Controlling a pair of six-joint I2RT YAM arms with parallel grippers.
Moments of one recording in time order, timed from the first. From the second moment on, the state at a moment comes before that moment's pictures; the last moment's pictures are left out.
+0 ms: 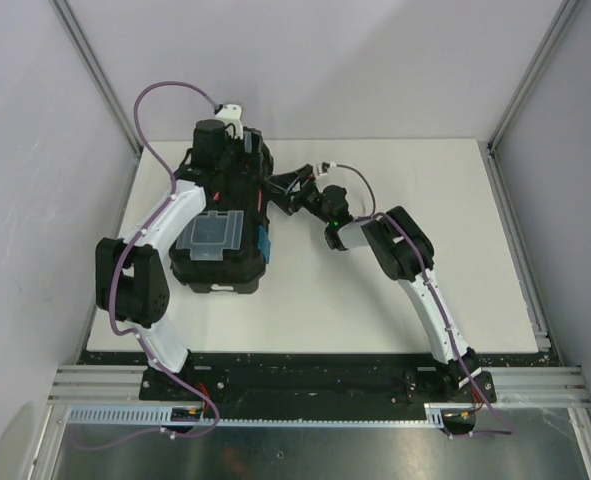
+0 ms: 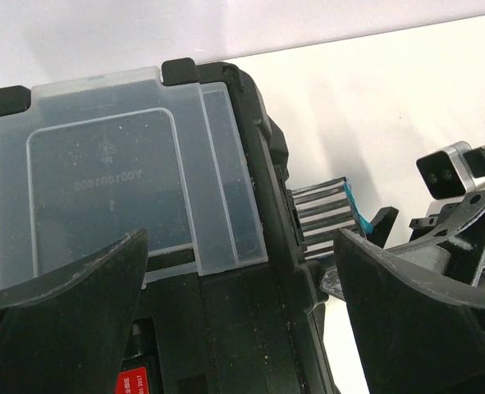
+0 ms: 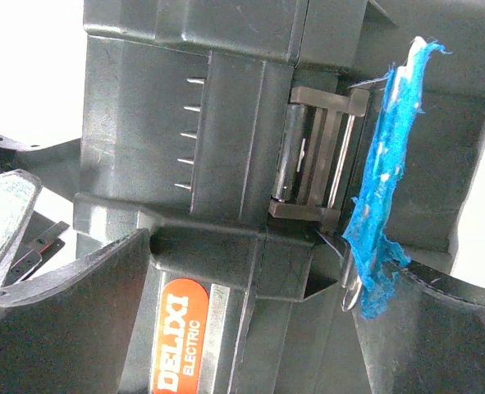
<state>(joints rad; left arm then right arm) -0.26 1.74 1.46 -0.12 0.01 -0.05 0.57 2.52 1.57 1.13 -0.34 1.49</state>
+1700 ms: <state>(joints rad) -0.26 1.74 1.40 -0.02 0.01 -0.05 0.62 2.73 1.83 1.20 -0.16 1.62</state>
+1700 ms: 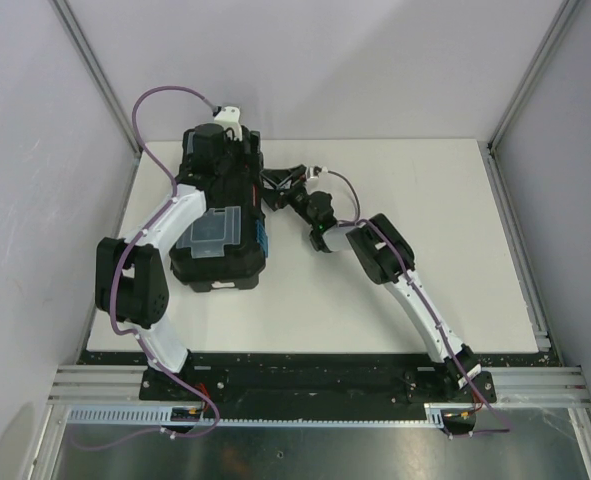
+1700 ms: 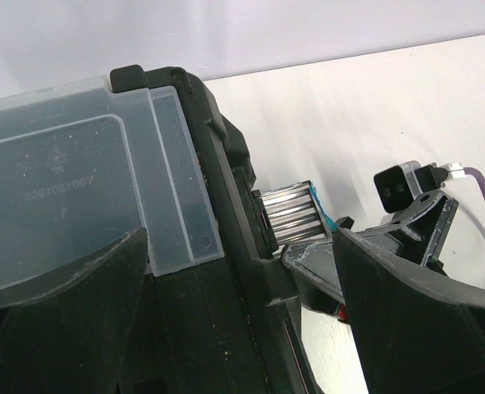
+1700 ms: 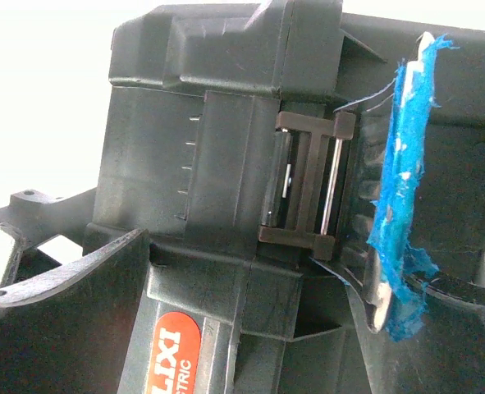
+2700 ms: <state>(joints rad) -0.25 1.74 1.36 0.03 0.00 0.03 0.58 2.61 1.87 0.81 -0.28 1.34</state>
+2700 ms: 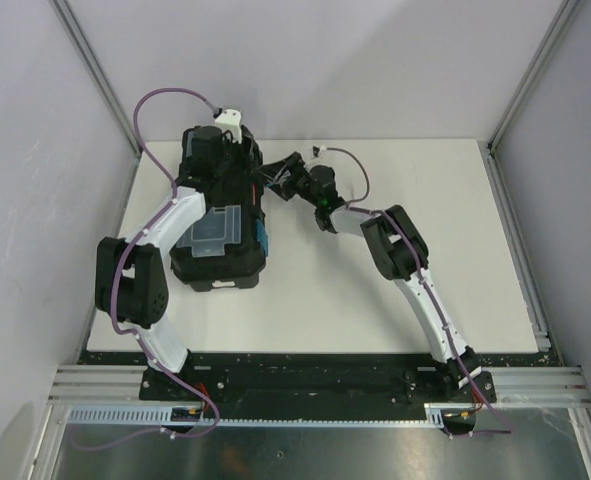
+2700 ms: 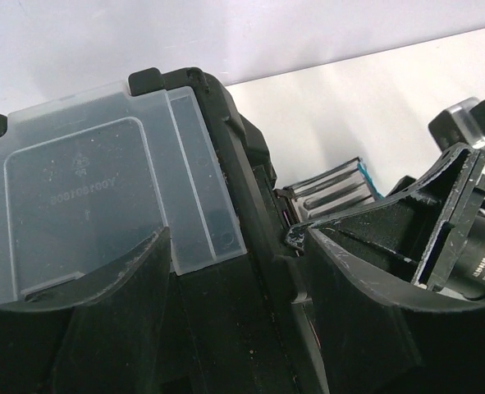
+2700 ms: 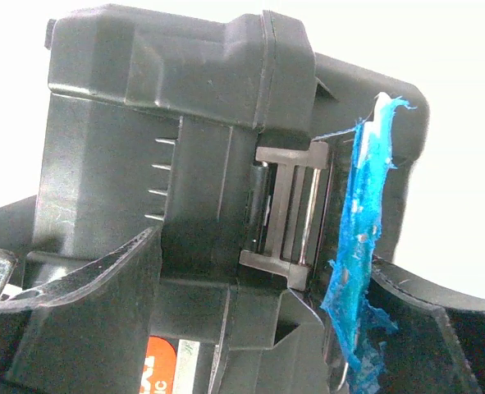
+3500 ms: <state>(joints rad) -0.26 1.73 1.37 0.03 -0.01 0.00 0.60 2.41 1.93 0.46 -0.25 0.88</state>
